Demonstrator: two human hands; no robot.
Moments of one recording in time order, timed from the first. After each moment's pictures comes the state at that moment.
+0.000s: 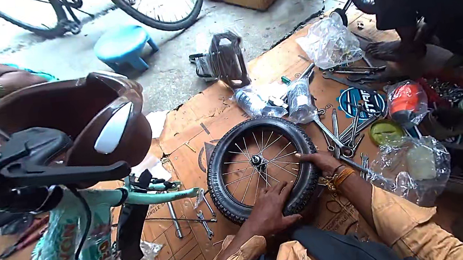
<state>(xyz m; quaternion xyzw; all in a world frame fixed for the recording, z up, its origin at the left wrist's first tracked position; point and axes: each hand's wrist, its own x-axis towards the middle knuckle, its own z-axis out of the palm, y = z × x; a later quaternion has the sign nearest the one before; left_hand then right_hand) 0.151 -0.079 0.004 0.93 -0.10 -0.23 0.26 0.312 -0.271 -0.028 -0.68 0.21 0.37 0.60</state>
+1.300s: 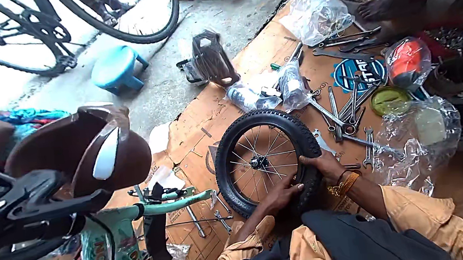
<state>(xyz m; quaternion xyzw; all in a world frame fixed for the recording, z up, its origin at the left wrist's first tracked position) 0.167 -0.079 -0.030 0.71 0.04 -0.40 0.58 0.240 -0.272 -0.019 -0.66 0.22 0.29 0.66</state>
